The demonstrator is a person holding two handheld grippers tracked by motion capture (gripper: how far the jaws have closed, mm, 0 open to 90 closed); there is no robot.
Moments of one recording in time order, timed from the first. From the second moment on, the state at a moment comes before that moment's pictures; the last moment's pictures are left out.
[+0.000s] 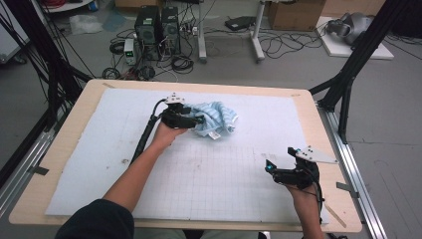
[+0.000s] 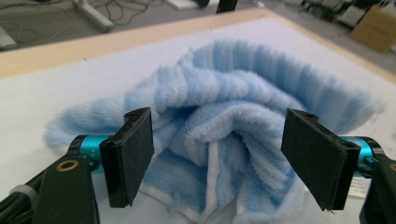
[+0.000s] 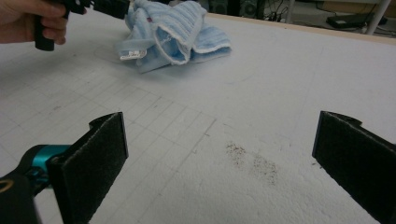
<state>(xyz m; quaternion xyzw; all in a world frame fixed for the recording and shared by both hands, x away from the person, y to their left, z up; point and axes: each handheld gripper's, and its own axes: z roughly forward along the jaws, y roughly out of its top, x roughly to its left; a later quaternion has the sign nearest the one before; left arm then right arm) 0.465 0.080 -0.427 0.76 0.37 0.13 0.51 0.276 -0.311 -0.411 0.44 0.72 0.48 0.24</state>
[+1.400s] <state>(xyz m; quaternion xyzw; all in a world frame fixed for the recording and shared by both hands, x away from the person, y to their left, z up) 0.368 0.180 -0.435 0.79 0.32 0.16 0.50 0.287 -0.277 -0.416 0.40 0.74 0.49 0.21</state>
